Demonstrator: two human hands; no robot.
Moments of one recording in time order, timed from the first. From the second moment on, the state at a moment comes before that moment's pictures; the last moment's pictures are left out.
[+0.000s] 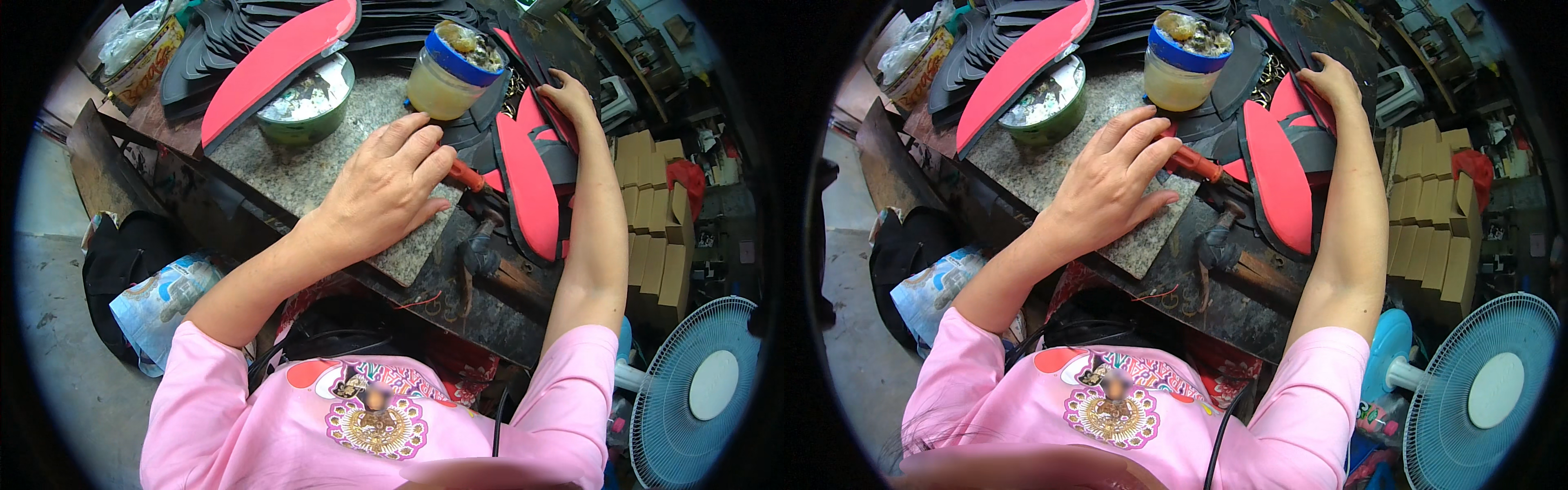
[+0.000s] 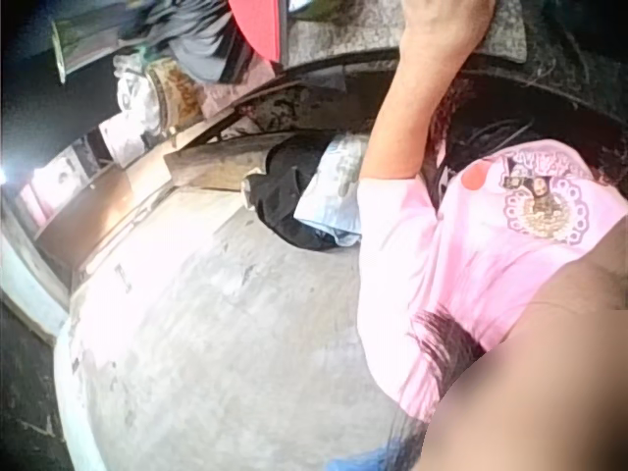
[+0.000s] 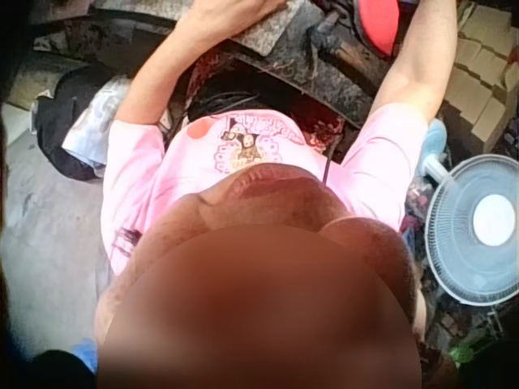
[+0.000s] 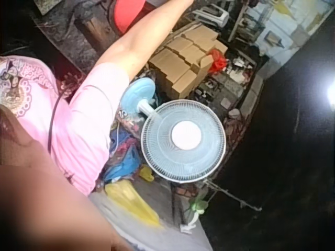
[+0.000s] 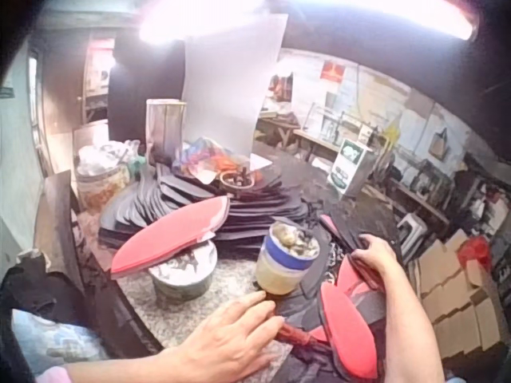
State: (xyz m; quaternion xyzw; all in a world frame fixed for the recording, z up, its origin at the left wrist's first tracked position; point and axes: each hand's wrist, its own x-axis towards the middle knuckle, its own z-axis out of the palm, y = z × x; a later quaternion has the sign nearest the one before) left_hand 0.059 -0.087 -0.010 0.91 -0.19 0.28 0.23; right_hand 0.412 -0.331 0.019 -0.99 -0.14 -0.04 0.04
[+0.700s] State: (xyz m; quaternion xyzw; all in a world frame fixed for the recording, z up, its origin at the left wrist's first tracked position) left_hand 0.062 -0.087 -0.015 0.92 -0.18 0.28 0.21; right_hand 0.246 -0.328 0.019 -0.85 -0.38 -0.34 0.13
